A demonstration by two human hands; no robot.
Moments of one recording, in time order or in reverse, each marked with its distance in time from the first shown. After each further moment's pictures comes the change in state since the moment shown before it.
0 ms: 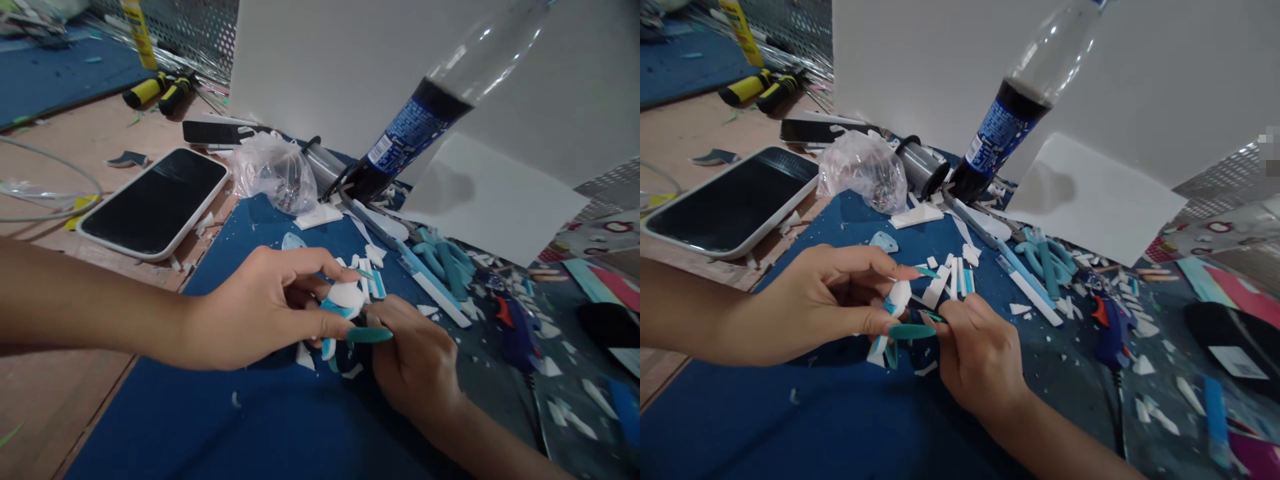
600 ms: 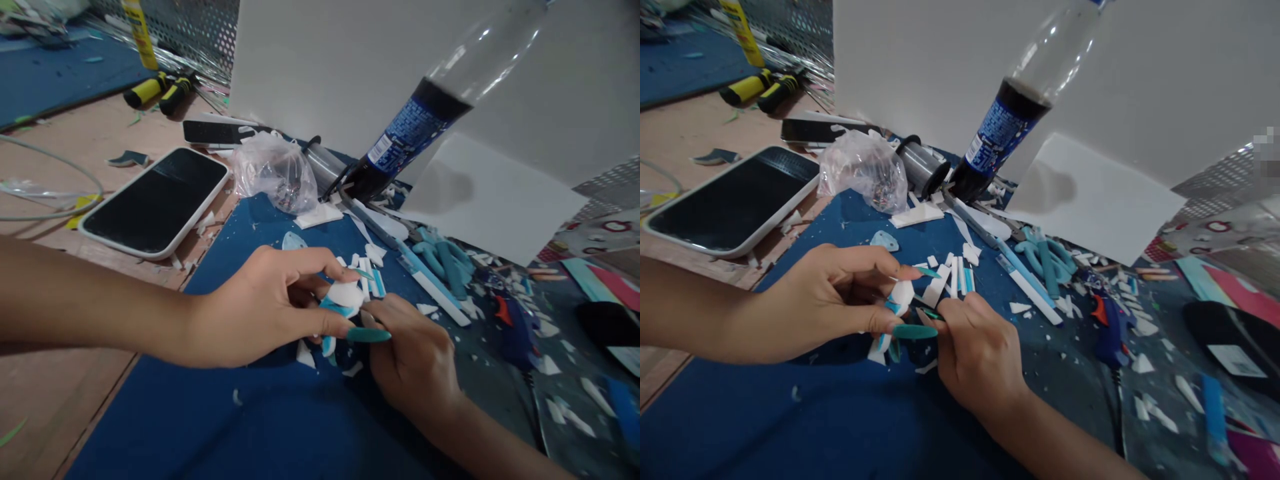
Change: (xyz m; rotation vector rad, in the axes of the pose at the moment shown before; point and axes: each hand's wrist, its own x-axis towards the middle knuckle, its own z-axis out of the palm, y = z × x) left_hand 0.001 -0.001 0.000 0.013 -0.018 -0.020; right_hand 0.001 -0.002 -0.001 -0.043 -0.014 -0.009
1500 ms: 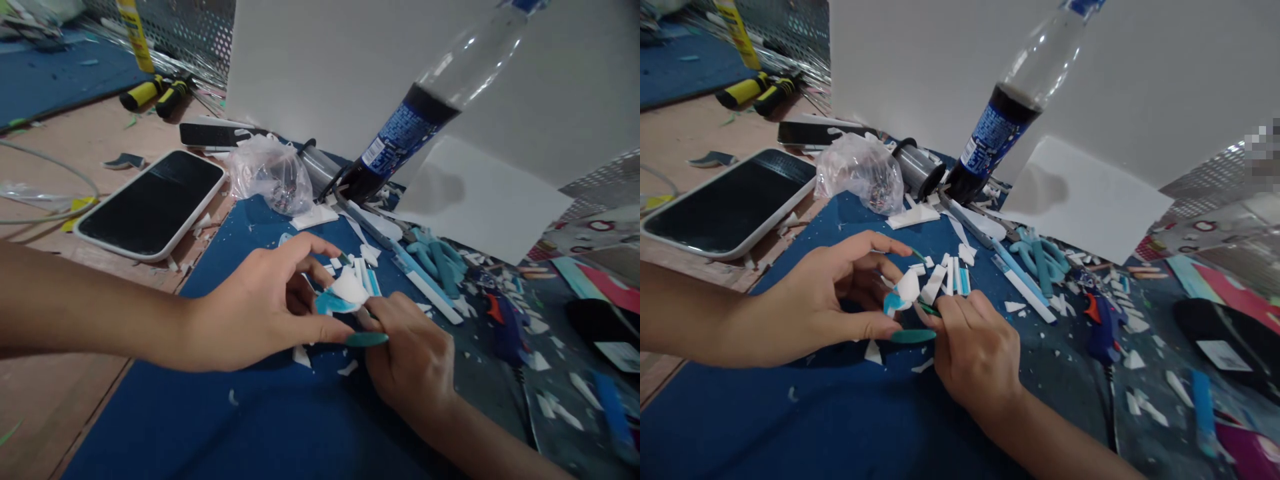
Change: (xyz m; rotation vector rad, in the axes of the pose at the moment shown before) left_hand -0.001 0.004 -0.002 0.188 0.034 -0.044; right_hand -0.001 -0.002 0.000 -0.133 0.044 -0.010
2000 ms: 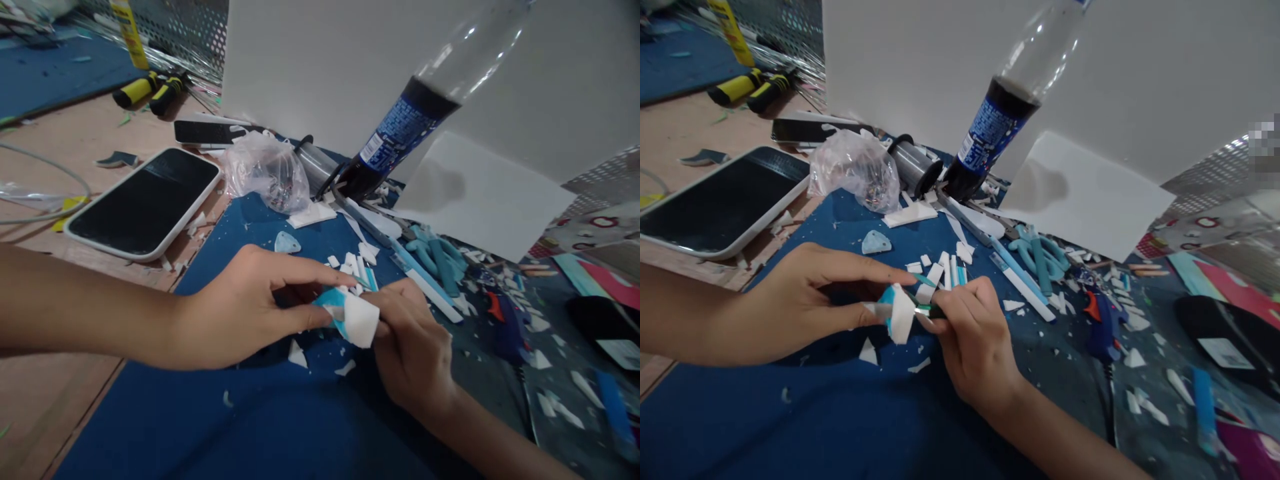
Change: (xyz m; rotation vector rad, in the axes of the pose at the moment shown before) left_hand 0.000 -0.002 -0.001 0.178 0.068 0.269; right_hand -0.002 0.010 0.001 0.291 0.024 -0.015
